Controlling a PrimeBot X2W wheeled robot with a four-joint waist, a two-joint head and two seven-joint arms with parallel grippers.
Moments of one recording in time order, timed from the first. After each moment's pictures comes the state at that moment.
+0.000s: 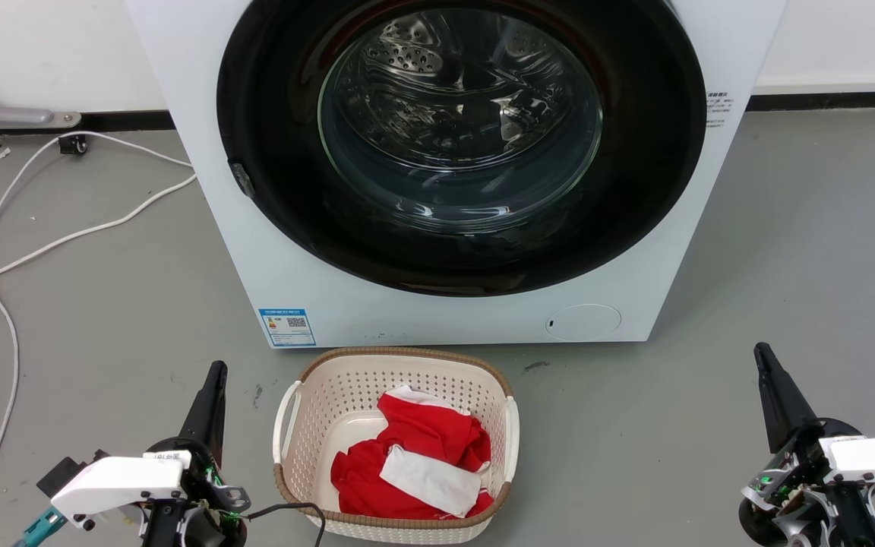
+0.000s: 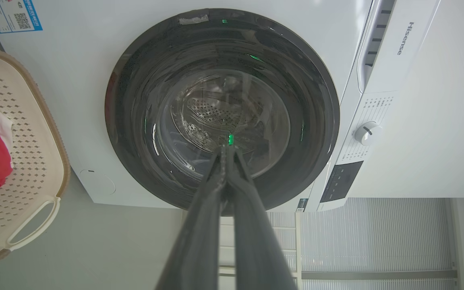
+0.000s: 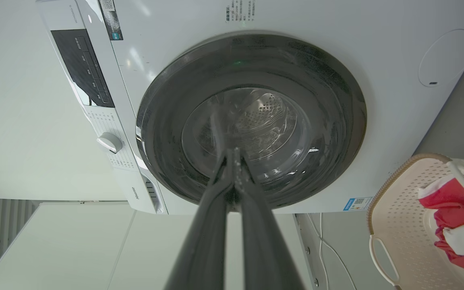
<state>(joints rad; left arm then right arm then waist) -0.10 0.05 0.11 0.25 -1.61 -0.13 0.11 -0.10 -0.06 -0.11 0.25 1.62 0.13 0.11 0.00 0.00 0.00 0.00</state>
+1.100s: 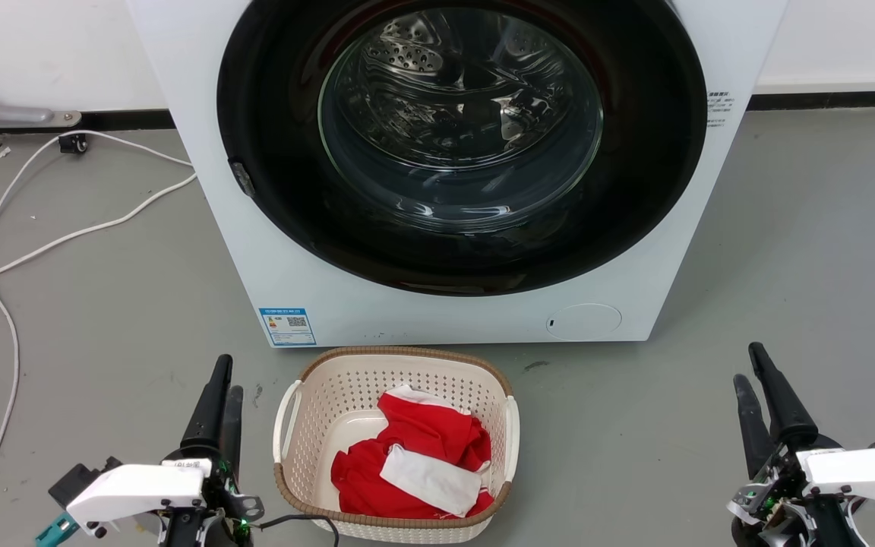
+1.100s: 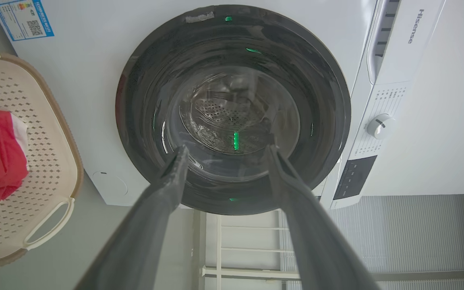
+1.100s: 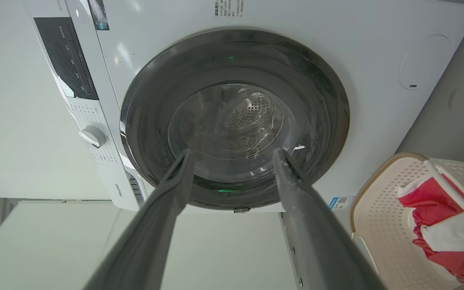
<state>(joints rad) -0.08 0.05 0.07 0.23 -1.58 -0.13 0.06 -0.07 -0.05 -0.06 0.24 1.58 0.13 0.05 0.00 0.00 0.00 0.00</state>
